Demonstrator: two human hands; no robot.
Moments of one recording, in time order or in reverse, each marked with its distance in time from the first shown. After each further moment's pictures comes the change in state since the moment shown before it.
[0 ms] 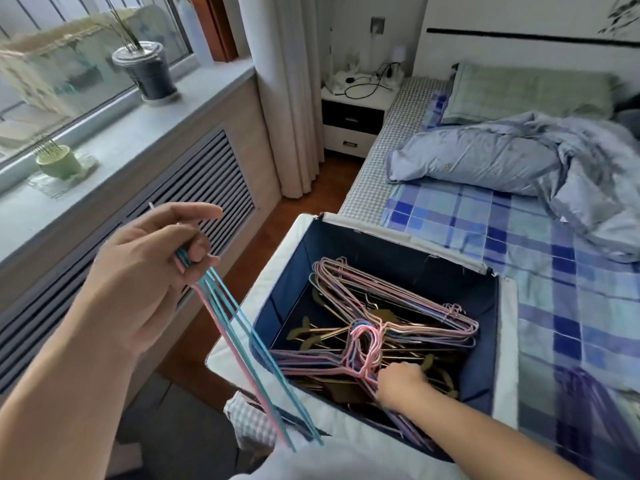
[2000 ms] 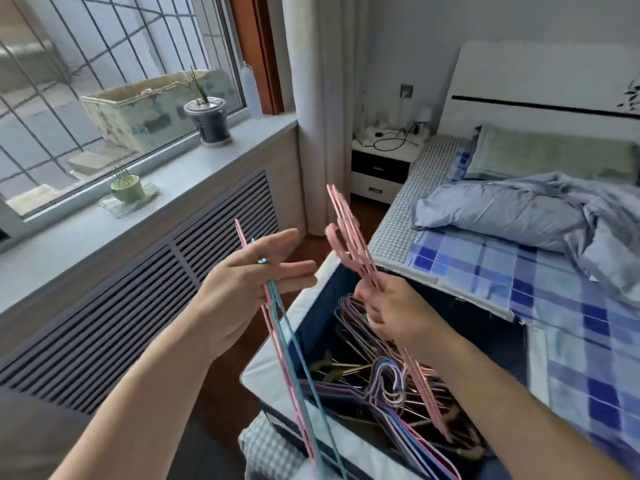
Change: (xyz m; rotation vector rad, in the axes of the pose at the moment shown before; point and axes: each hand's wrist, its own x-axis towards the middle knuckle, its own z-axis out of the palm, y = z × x) left_hand -0.032 0.019 0.013 -0.026 -0.173 -0.075; right_hand -0.144 -0.020 -0.197 1.514 0.336 -0.586
